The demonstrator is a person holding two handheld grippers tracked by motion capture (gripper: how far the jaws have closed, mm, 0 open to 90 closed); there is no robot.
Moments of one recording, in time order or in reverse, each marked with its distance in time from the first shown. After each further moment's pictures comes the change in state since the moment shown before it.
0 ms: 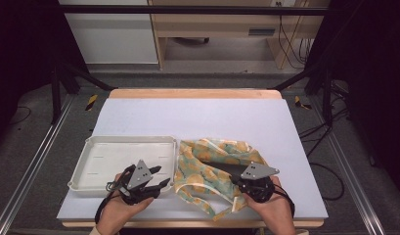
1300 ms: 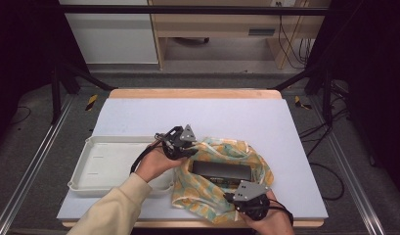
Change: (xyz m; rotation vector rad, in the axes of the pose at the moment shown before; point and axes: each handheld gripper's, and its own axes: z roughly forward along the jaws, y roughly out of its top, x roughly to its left) left arm 0.027 0.100 0.115 0.264 -0.190 0.193; right arm 0.035 -0.016 -0.003 0.061 0.108 -0.173
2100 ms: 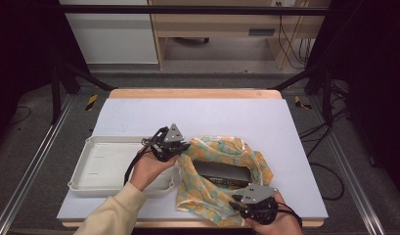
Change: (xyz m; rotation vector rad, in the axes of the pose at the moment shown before) left arm 0.000 -0.026 -0.020 -0.174 0.084 -0.123; right arm -0.002 -0.011 -0.017 0.031 0.023 0.035
